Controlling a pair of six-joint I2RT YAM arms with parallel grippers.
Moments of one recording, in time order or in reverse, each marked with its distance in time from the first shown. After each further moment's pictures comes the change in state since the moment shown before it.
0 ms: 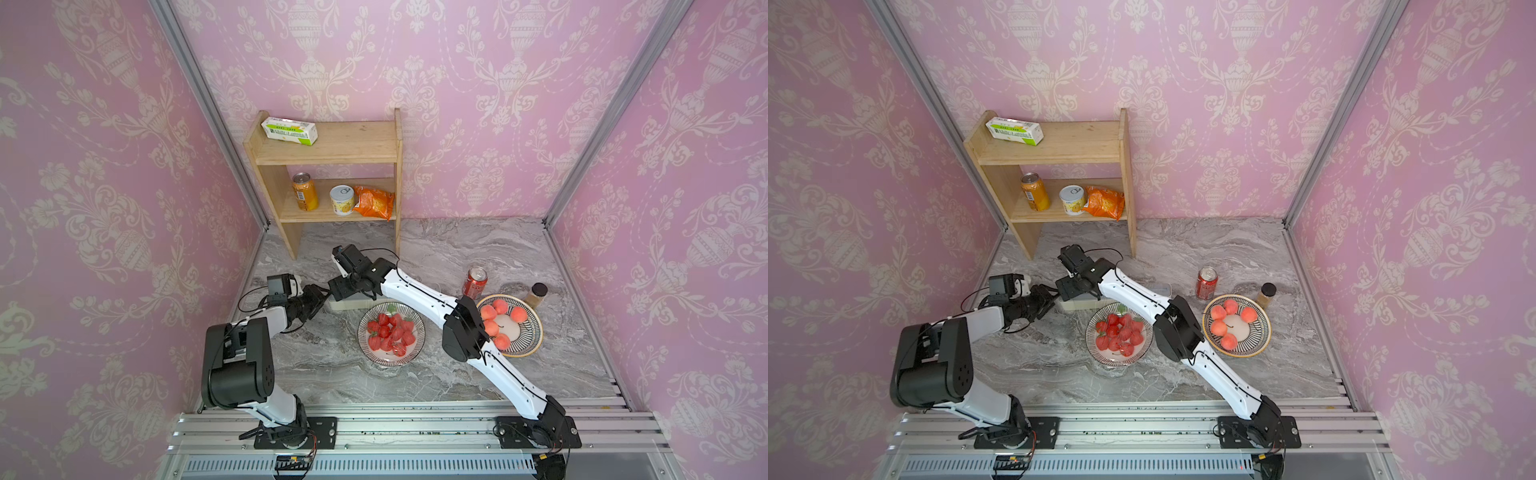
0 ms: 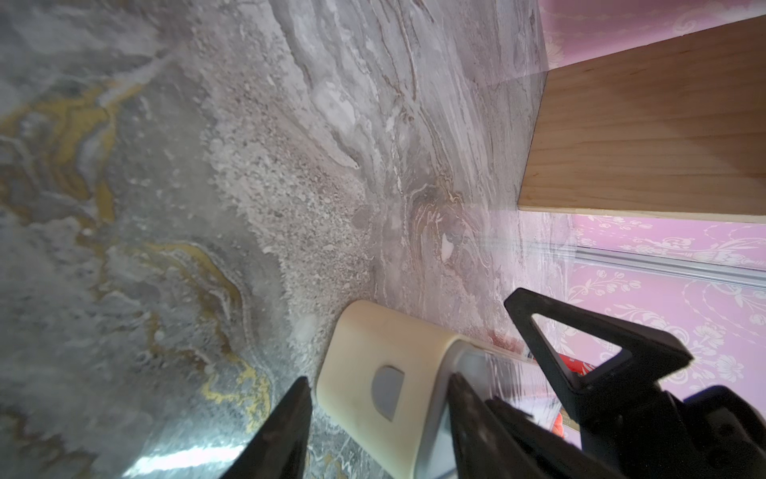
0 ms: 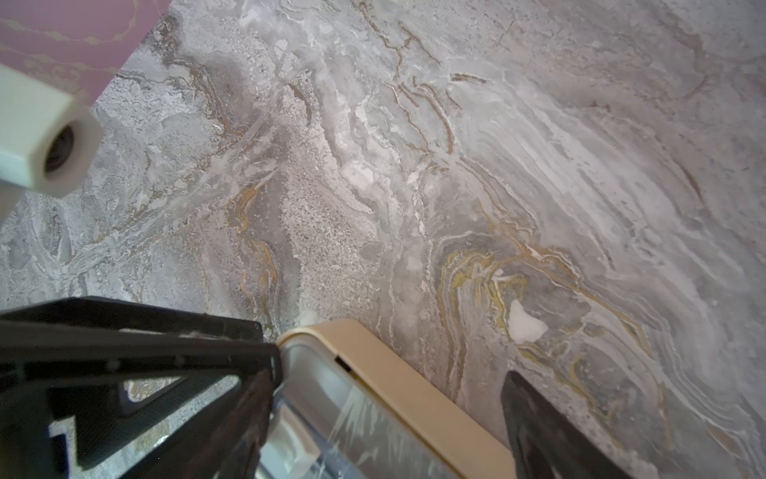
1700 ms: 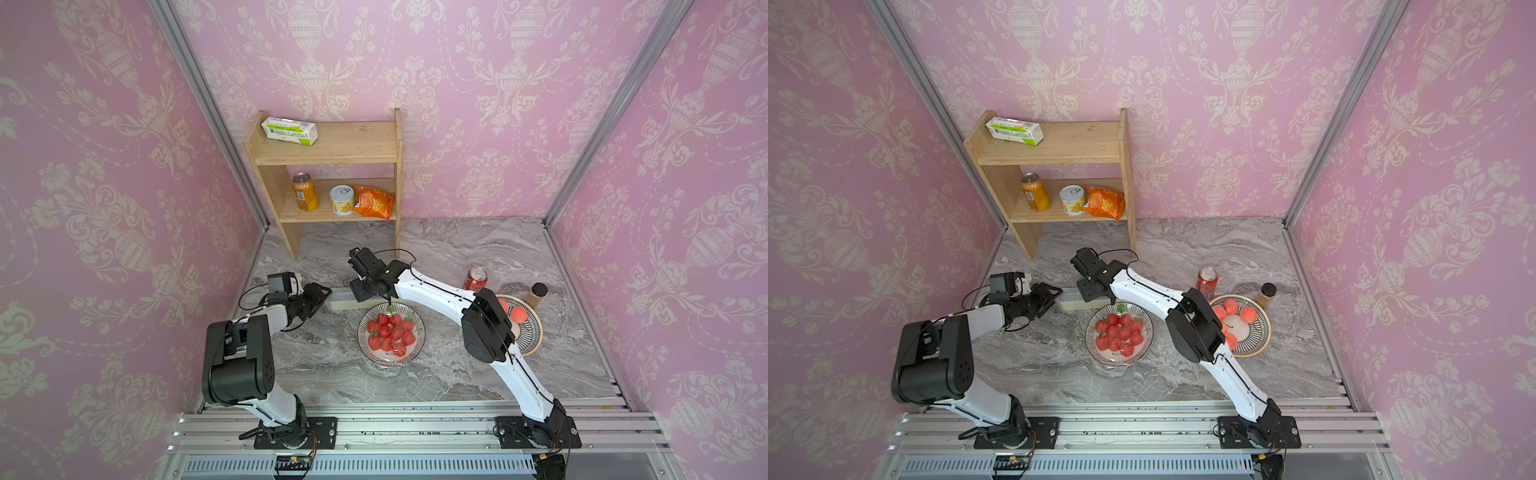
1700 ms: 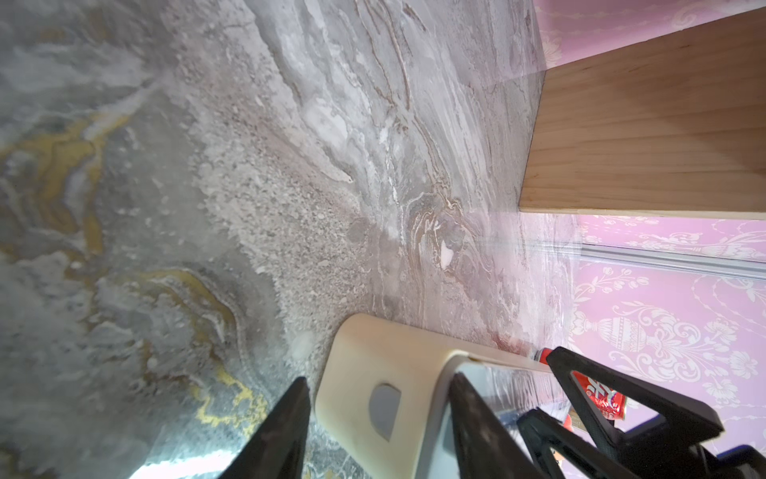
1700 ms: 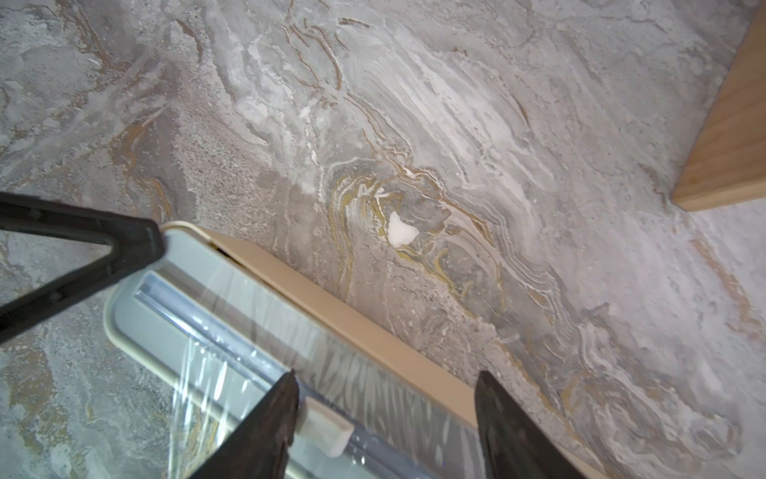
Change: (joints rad) left arm 0.000 0.023 0.019 0.003 -0.009 0.029; right arm -0.026 -0.303 -0.495 0.105 0.162 -0.041
